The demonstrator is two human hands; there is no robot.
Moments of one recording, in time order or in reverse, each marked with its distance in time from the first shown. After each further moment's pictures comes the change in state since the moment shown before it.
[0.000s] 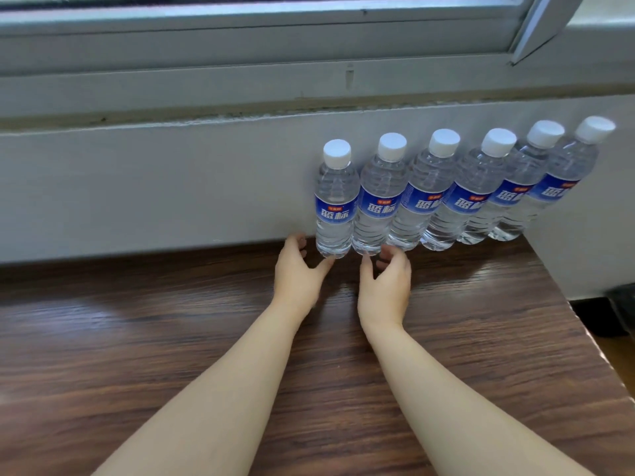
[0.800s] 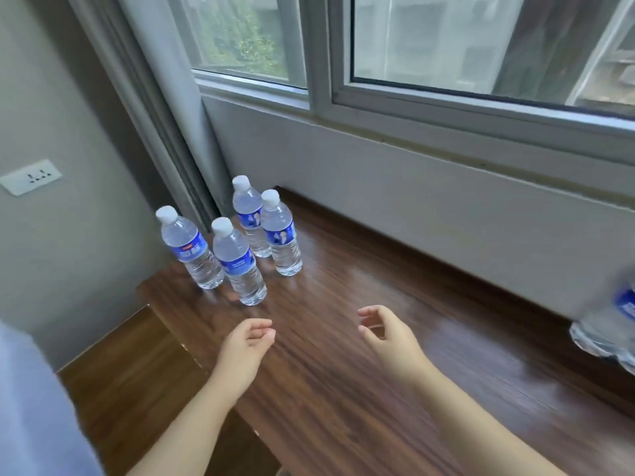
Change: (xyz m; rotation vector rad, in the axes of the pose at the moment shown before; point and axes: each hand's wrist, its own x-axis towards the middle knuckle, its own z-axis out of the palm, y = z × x) left_hand -0.285 -0.124 -0.332 -0.169 0.685 -0.411; right_hand -0.248 -0.117 0.077 -0.148 -1.328 -0.431
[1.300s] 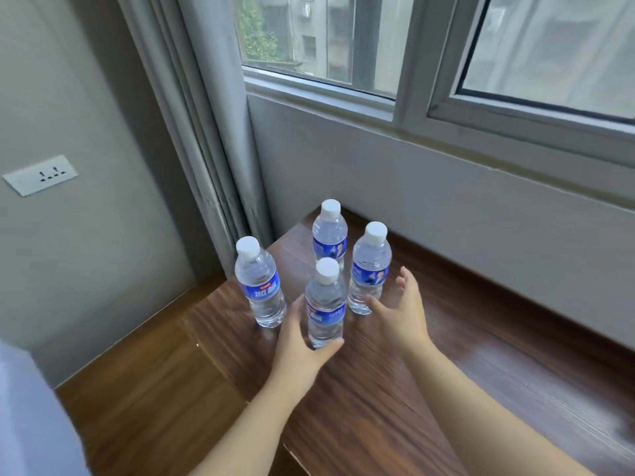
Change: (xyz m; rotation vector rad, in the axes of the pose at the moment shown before) left_hand 0.117 0.003 -0.070 -0.067 -0.085 0.224; right_hand 0.141 -0.104 0.130 0.150 0.300 0.079
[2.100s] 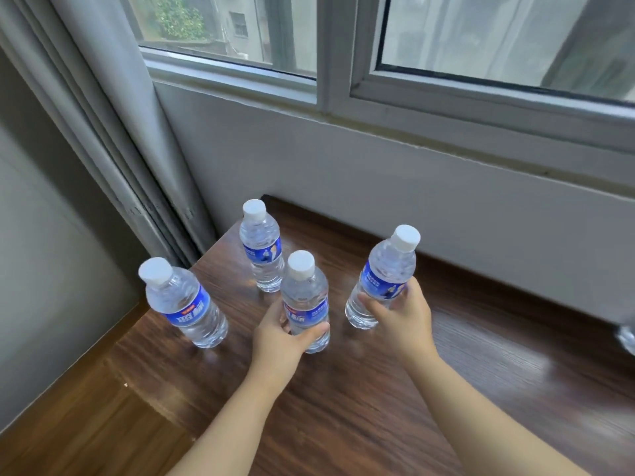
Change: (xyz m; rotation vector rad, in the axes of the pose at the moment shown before) left_hand 0.032 0.019 0.054 -0.092 -0.122 -0.021; right_hand 0.000 0.031 -0.068 0.184 0.206 -0.025
